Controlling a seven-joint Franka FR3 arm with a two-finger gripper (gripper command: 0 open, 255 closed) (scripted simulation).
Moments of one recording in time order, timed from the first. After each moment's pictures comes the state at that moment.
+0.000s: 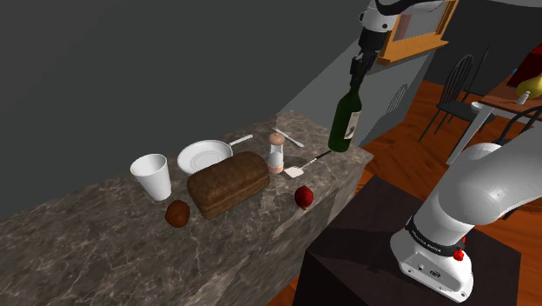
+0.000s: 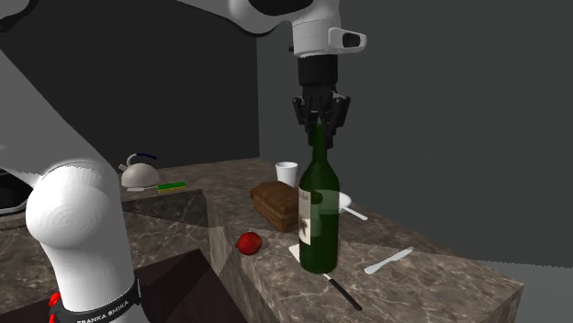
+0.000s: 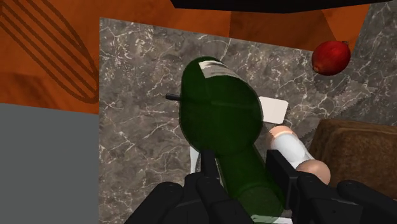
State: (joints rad) arm -0.03 -0.48 -0.30 -2.20 -0.10 1.83 -0.30
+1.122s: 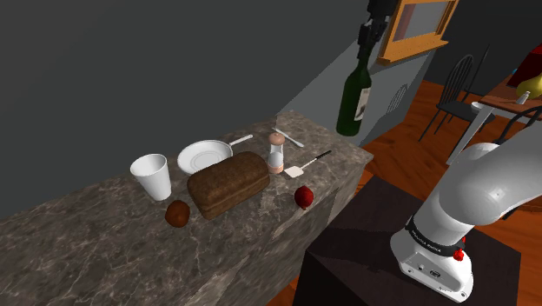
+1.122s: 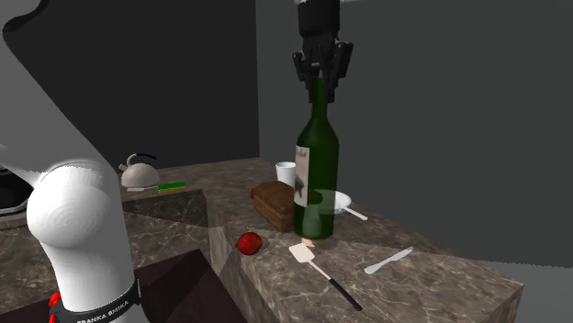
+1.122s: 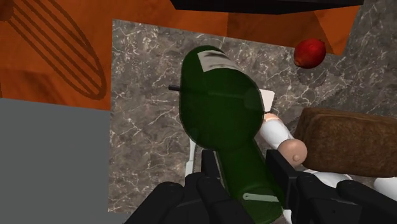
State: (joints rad) arm -0.02 -0.44 -0.29 -1.93 -0.09 1.60 -0.31
